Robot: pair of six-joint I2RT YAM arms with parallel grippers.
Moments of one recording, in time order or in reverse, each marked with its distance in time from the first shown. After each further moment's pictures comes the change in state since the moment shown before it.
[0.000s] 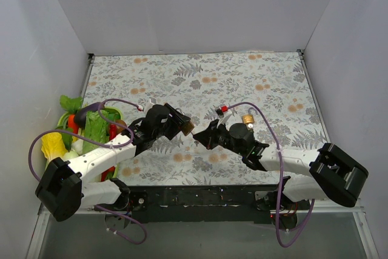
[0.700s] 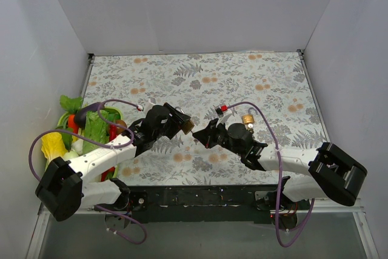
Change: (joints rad) left arm -0.002 0.001 -0.017 0.048 -0.022 0.000; right arm 0.016 0.011 0.018 -0.004 0.060 0.010
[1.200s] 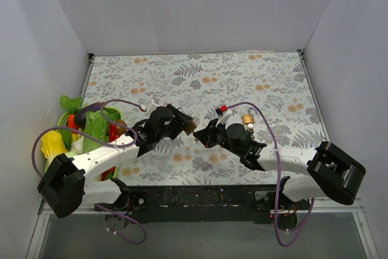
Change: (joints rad) left arm -0.033 0.030 0.000 0.026 -0.029 0.000; right arm 0.008 0.013 0.003 -0.007 0.048 -0.002
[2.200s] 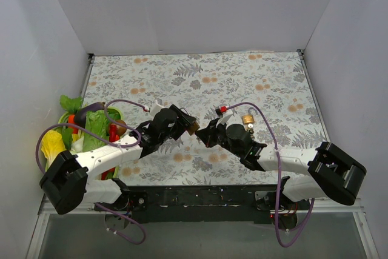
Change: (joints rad) left arm -0.053 0.032 0.000 0.047 -0.048 0.001; right arm 0.007 -0.005 0.000 -0.015 0.058 -0.070
